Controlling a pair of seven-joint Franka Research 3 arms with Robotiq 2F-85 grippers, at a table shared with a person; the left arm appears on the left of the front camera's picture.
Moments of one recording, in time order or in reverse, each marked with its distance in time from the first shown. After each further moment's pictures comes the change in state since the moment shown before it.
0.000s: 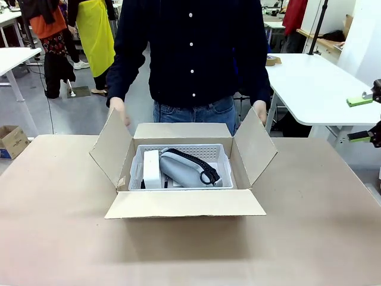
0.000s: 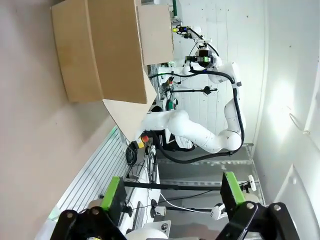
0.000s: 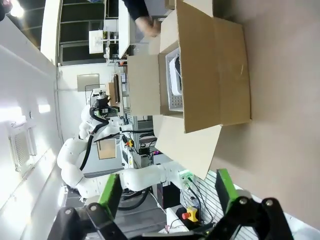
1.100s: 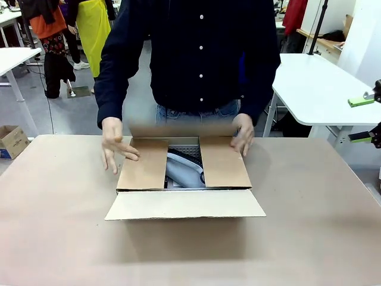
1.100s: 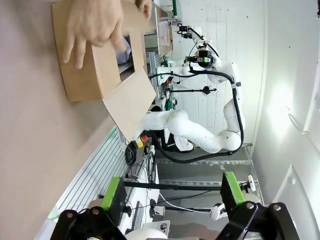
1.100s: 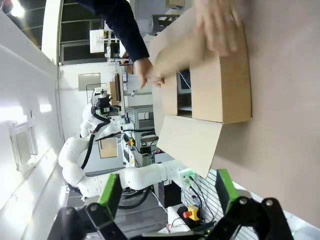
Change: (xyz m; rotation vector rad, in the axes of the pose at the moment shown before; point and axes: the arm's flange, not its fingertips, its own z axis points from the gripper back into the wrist) left arm 0.000 0.002 -0.001 -0.002 0.001 0.004; right arm -0.001 -0.001 0.001 0.006 0.005 -0.004
